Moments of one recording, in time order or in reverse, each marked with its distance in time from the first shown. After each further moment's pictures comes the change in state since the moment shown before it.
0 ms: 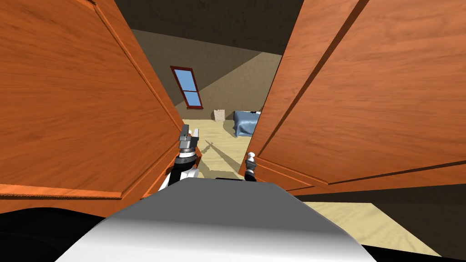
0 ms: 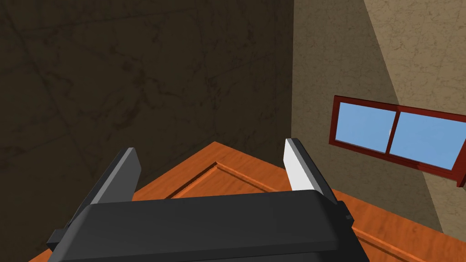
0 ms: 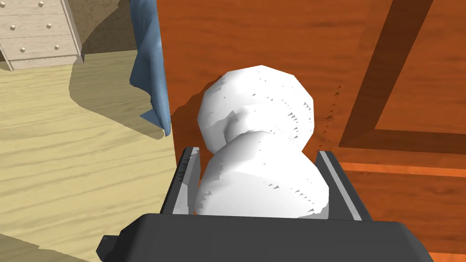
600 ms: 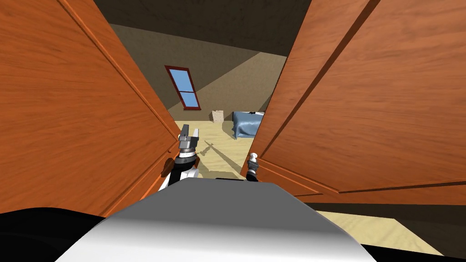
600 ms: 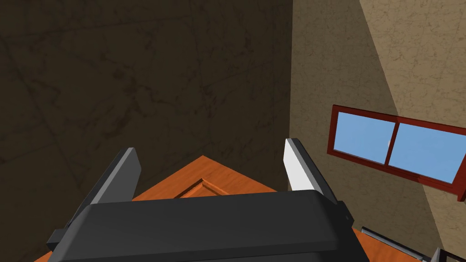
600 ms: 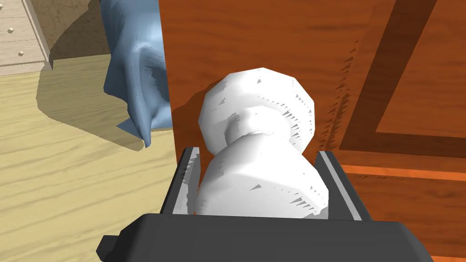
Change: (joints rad) arm 0.013 -0.007 -0.040 -0.022 -0.022 0.005 0.022
